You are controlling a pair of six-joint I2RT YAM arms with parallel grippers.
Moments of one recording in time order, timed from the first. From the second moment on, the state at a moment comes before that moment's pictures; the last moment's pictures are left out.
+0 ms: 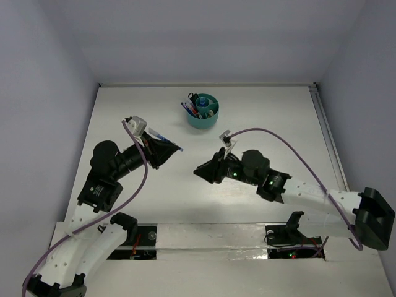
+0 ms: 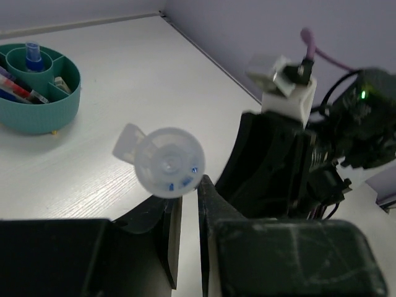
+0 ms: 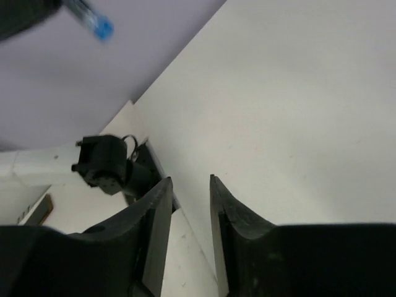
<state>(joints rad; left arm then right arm) -0.40 0.64 0.79 -0.17 0.51 -0.41 1.01 1.15 0.65 0.39 -0.12 0.62</state>
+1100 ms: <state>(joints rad) -0.44 0.70 0.69 -0.20 0.82 -0.33 0.88 1.43 1.22 0.09 -0.74 0.36</state>
